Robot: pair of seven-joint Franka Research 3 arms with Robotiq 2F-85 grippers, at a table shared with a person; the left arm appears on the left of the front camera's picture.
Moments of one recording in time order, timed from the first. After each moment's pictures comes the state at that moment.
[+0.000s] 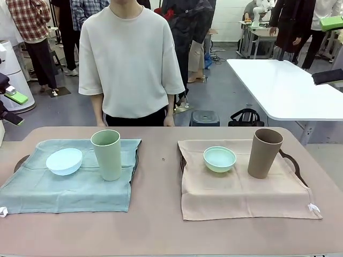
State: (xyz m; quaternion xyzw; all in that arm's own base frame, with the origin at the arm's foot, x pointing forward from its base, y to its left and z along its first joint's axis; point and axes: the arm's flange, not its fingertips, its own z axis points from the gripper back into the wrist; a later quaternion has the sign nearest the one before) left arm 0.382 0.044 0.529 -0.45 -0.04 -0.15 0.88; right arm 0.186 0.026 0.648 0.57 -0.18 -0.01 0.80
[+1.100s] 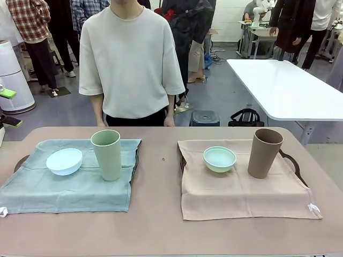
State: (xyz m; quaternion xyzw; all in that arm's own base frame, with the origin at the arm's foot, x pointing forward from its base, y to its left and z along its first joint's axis) left arm 0.400 0.099 0.482 -0.59 -0.03 -0.09 0.80; right arm 0.234 -0.166 0.513 0.69 -0.01 -0.20 0.69
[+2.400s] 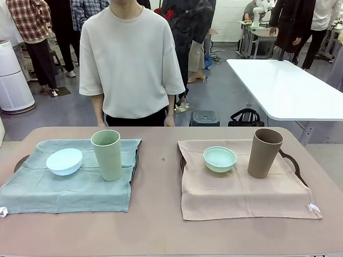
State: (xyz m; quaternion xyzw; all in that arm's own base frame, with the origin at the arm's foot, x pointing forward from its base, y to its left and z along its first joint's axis) left arm 0.375 0.169 0.493 -0.58 -0.13 0.01 0.80; right arm 0.202 -0.191 0.493 0.71 0.00 -0.19 0.68
